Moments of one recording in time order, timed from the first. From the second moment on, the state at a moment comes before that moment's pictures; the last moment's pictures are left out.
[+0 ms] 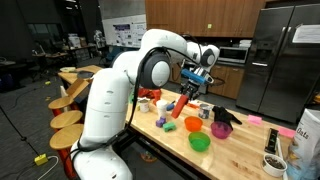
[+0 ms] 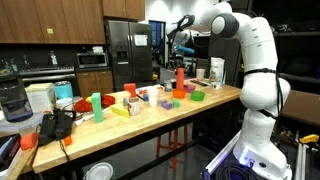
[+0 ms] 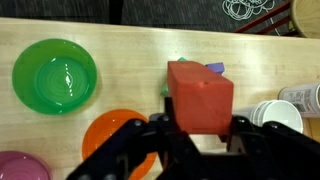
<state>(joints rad) -0.20 0.36 -0.08 -1.45 0.24 1.33 -0.07</state>
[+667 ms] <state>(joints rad) -0.20 0.12 -0.14 -1.79 0.25 1.39 0.11</state>
